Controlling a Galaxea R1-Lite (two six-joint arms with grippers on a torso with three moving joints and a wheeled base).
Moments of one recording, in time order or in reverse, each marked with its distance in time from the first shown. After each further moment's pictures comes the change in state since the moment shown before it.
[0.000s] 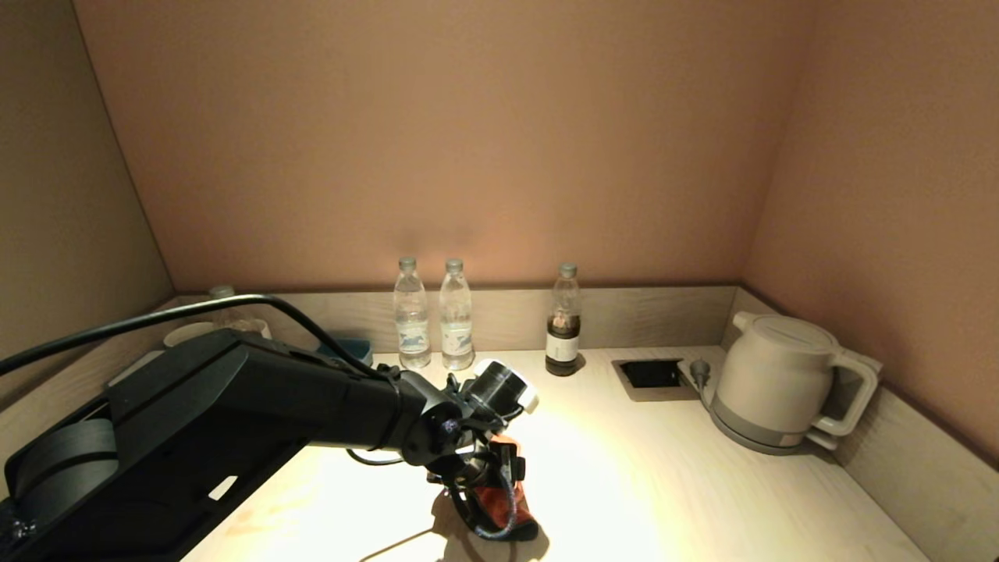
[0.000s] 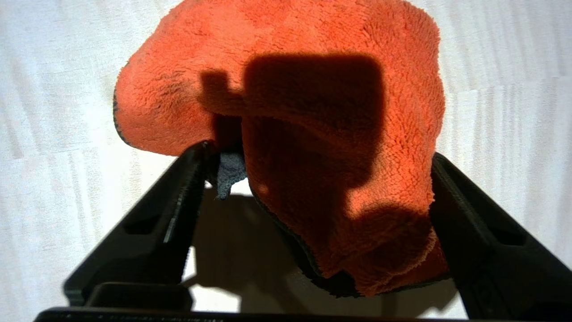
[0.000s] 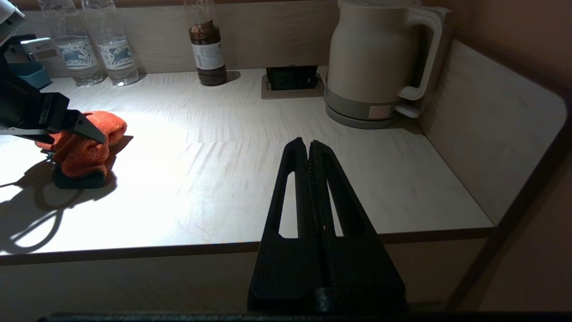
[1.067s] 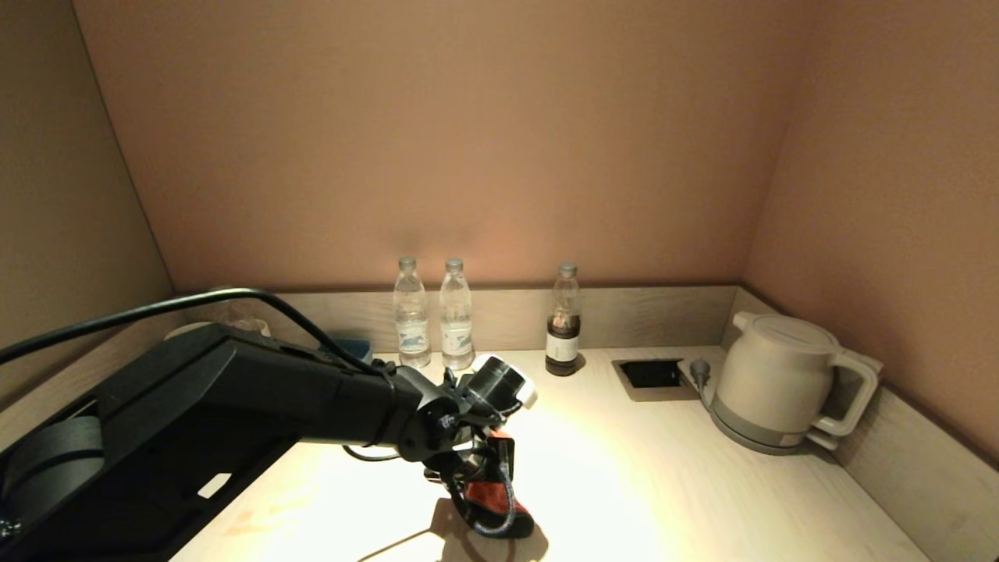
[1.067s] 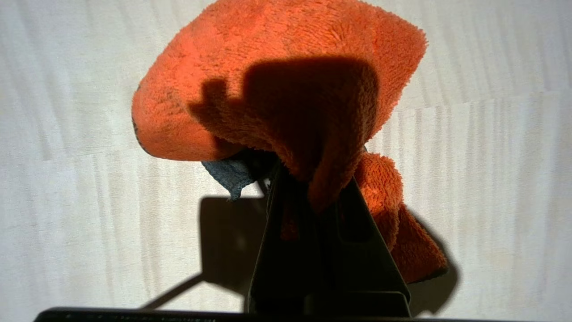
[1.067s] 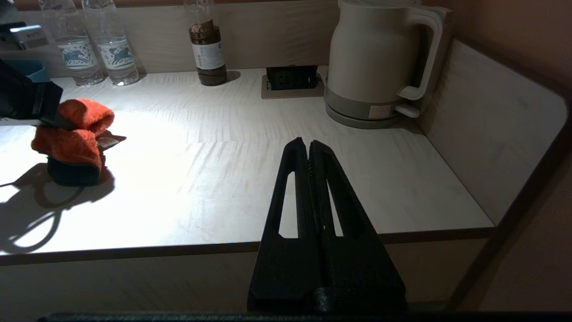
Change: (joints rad) left arm 0.004 -0.026 0.003 0.001 0.026 -0.003; right arm 0.000 0.000 0.000 0.000 0.000 0.000
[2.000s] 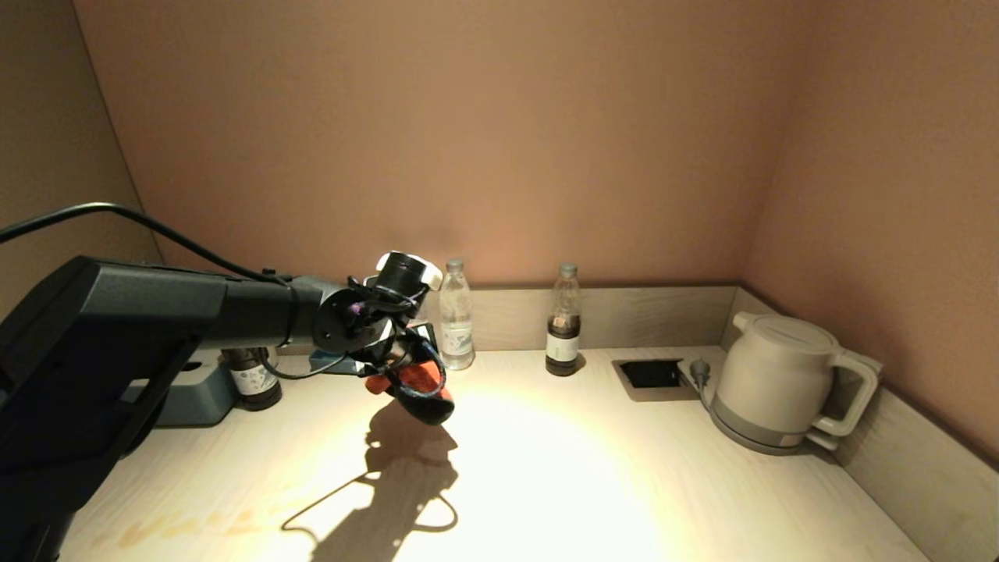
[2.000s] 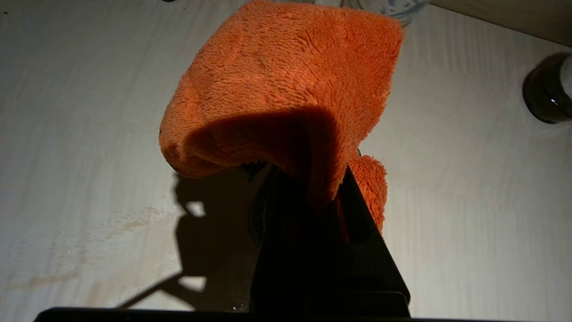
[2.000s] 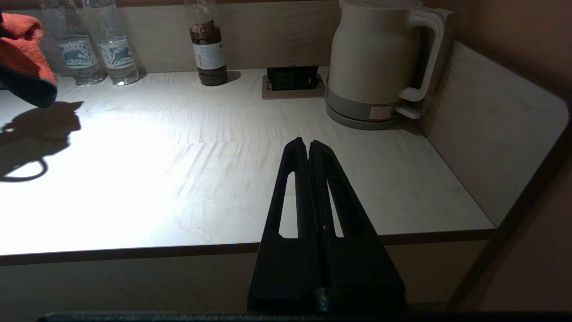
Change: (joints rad) left arm 0.260 -0.047 -0.185 0.004 0.120 -0.018; right arm -0.001 0.000 0.000 0.000 0.000 -0.001
